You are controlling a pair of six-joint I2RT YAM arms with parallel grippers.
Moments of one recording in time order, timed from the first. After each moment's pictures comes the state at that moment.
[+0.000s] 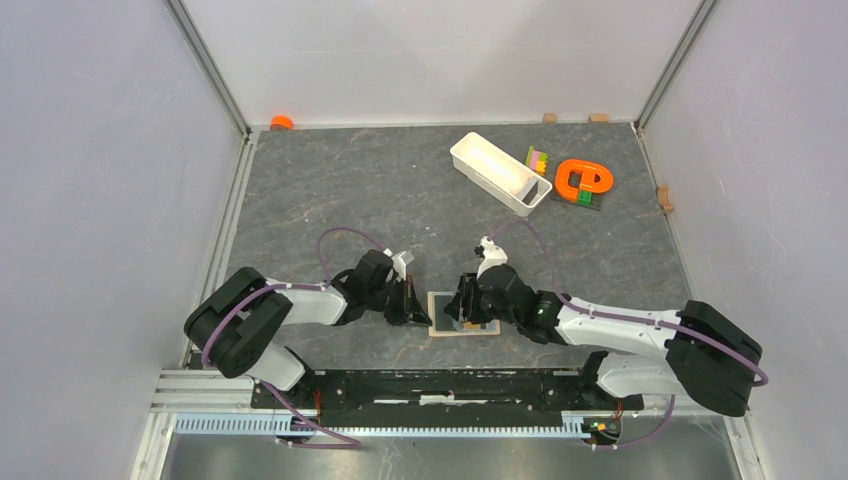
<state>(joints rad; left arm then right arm) -0.70 1.50 0.42 0.25 0.51 -0.81 0.99 1.21 0.48 0.06 0.11 0.84</state>
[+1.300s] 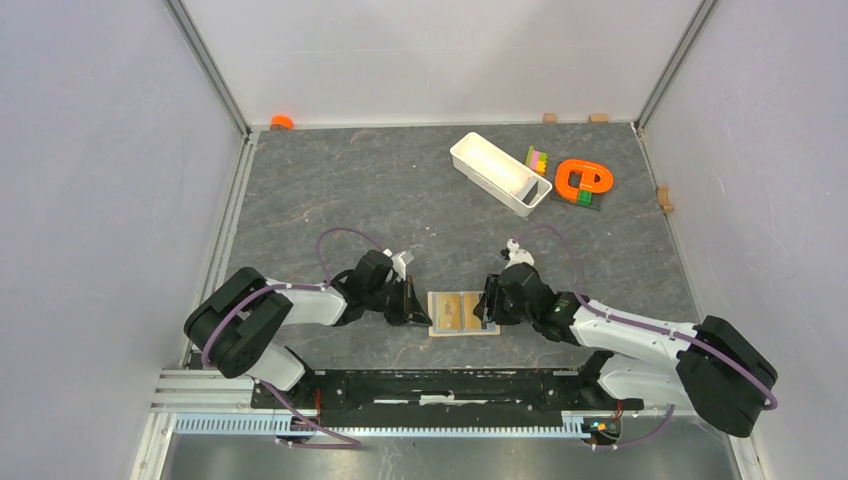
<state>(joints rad) -0.70 1.50 0.42 0.27 0.50 -0.81 0.85 1.13 0.40 -0.10 0.10 0.82</state>
